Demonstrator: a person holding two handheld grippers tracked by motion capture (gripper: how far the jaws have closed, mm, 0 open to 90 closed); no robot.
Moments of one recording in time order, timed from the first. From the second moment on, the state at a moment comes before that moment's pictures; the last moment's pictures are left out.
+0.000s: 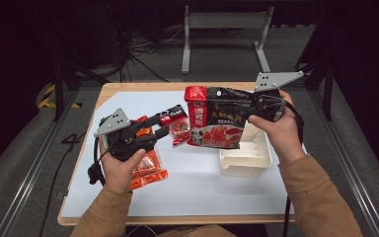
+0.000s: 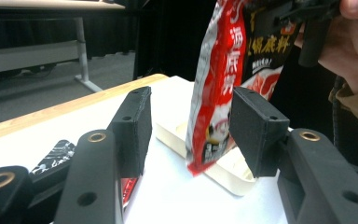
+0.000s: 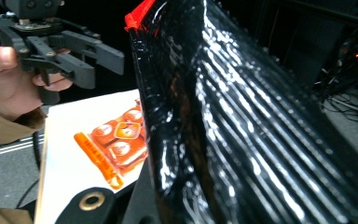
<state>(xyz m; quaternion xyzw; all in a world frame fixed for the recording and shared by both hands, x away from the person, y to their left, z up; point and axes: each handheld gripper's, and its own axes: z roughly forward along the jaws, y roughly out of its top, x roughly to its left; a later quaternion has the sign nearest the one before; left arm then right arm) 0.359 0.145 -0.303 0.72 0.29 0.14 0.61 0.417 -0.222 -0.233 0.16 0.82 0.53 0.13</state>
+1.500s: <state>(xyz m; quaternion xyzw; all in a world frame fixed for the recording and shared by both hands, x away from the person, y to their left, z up) 0.379 0.162 -0.318 0.73 0.35 0.14 0.58 0.499 -0.284 -0.247 0.20 0.82 0.50 0.20</state>
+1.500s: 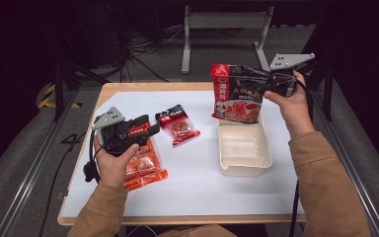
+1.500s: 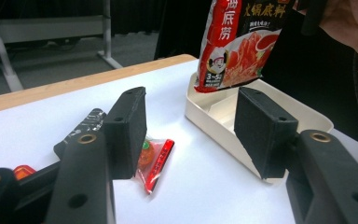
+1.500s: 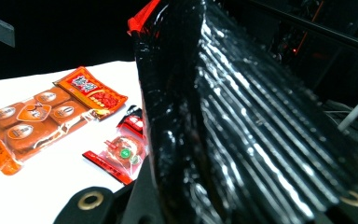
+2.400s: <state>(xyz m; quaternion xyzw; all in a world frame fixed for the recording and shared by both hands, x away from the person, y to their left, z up) 0.386 0.164 -0.324 0.74 0.35 0.13 0.56 0.515 -0.300 -0.284 0.22 0.81 0.50 0.21</state>
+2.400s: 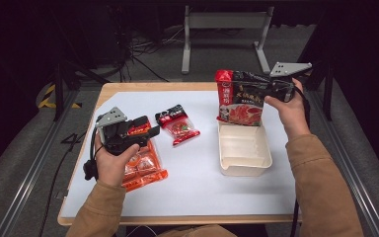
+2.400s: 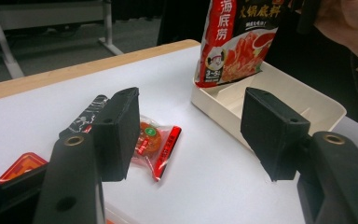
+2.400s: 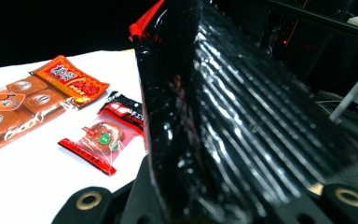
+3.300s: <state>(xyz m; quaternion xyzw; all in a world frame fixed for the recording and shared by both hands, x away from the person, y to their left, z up) 0.388 0.166 -0.327 0.74 0.35 0.13 0.55 0.512 -0.305 -0.326 0.24 0.81 0.50 0.19</state>
